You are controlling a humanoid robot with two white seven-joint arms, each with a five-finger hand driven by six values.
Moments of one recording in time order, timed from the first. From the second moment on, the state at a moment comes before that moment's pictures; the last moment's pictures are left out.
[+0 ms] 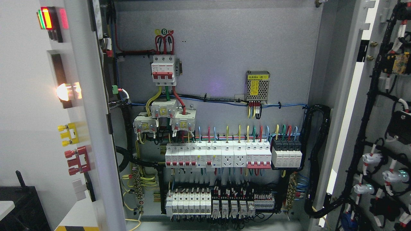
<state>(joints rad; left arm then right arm) 0.04 -0.04 0.11 0.00 -0.12 -0.15 -0.16 -0.44 -0.07 0.64 -1.77 -0.58 0.27 0.61</state>
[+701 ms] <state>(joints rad) 0.04 -0.04 0.11 0.00 -0.12 -0.15 -0.16 -0.45 -0.05 0.69 -1.78 -0.54 0.27 0.60</state>
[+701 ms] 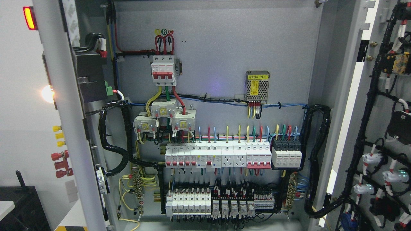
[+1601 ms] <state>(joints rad) 0.04 -0.04 0.11 0.00 -0.12 -0.15 -0.16 -0.45 0.00 0.72 -1.78 -0.47 0.29 0.60</state>
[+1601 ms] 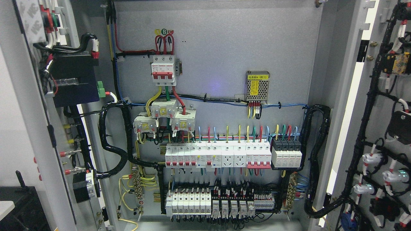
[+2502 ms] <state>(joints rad) 0.04 -0.04 0.11 0.00 -0.12 -0.15 -0.16 -0.46 0.07 0.77 -1.78 -0.40 0.29 0.60</state>
